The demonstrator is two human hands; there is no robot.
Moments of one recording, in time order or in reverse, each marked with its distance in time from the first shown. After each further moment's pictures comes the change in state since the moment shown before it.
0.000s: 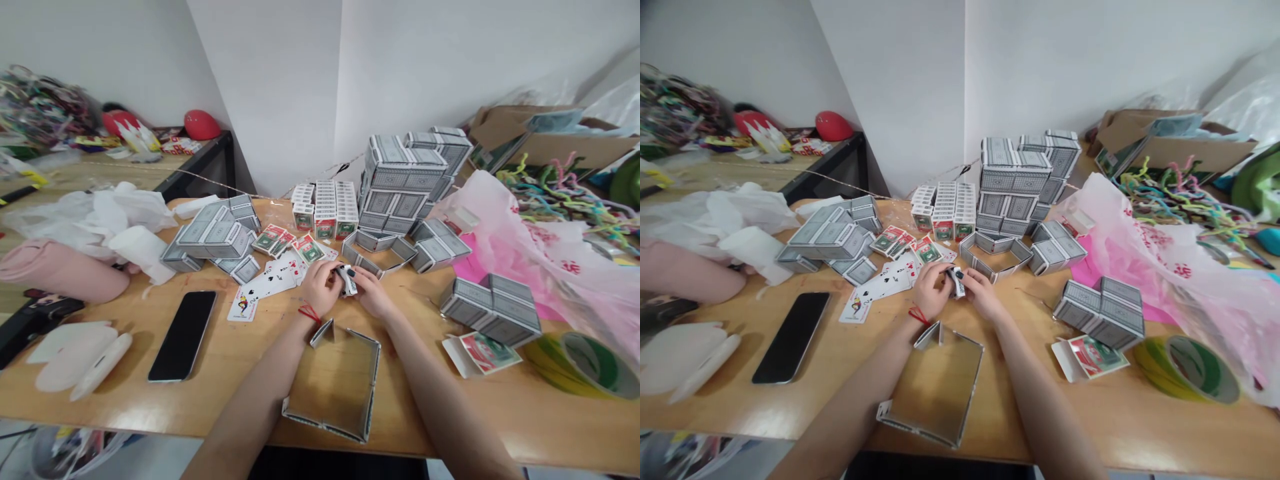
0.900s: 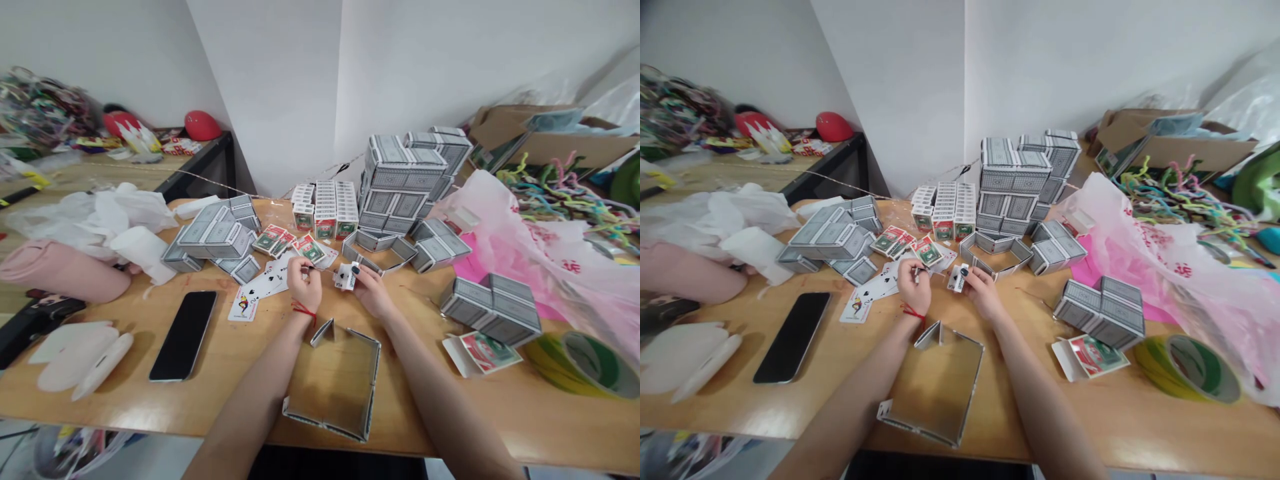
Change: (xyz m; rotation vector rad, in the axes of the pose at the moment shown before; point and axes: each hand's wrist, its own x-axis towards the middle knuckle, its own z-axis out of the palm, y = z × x) left_hand 0.003 -0.008 -0.008 -0.084 0.364 -0.305; right_hand 0.001 0.003 -0.001 0.052 0.025 -0.116
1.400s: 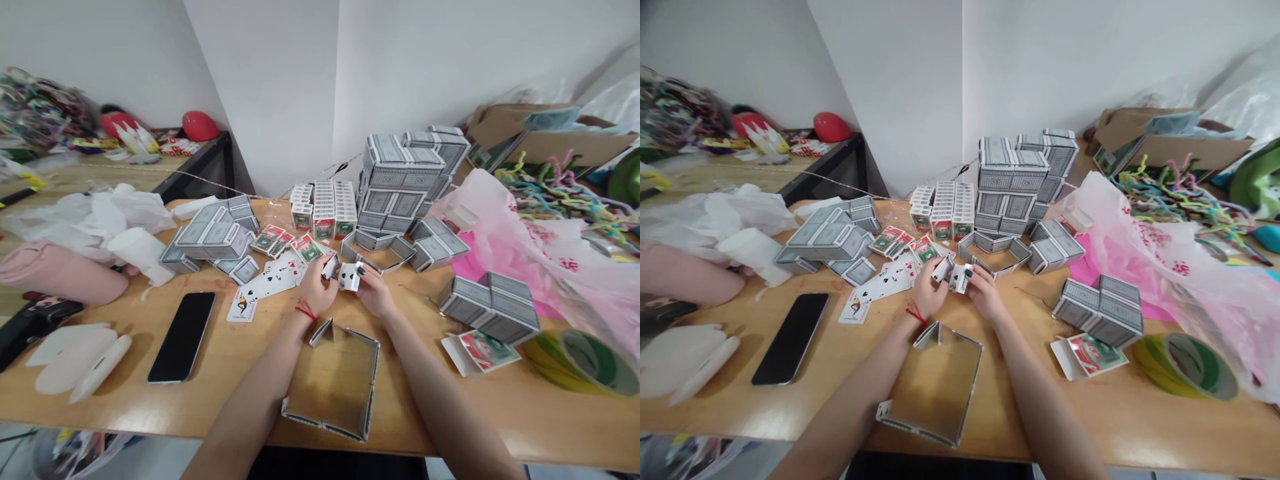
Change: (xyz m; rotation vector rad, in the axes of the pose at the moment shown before) left_hand -0.007 -0.001 0.004 0.029 -0.452 0.095; right_hand -0.002 -0.003 -0.004 0.077 -0.085 -0.012
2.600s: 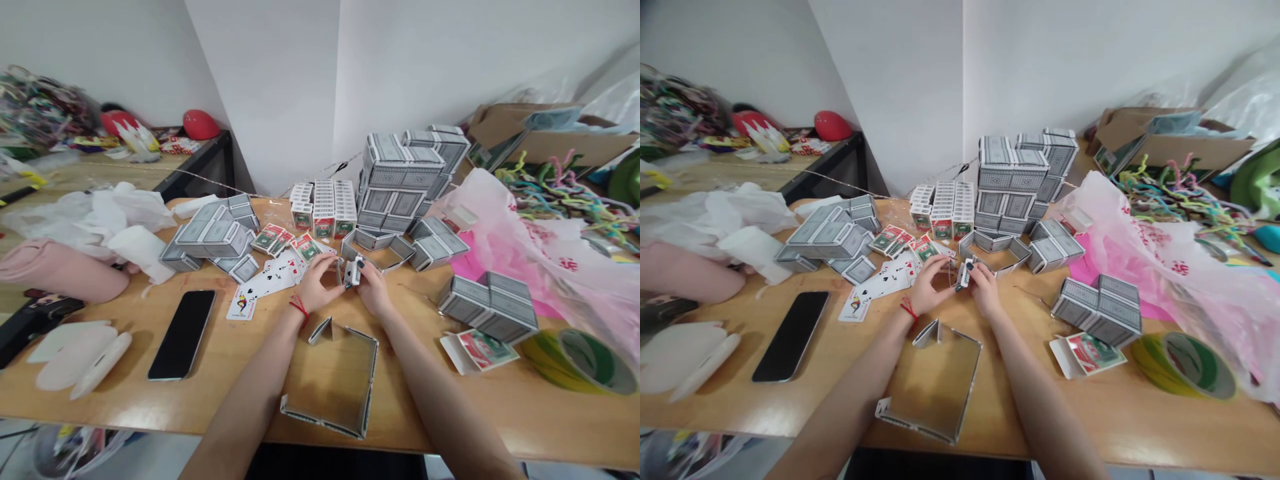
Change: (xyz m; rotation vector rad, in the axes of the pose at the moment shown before) left_hand 0.006 -0.007 -0.008 -0.103 -0.232 0.152; right_hand 0.008 0.008 -0.003 -0.131 0.230 -0.131
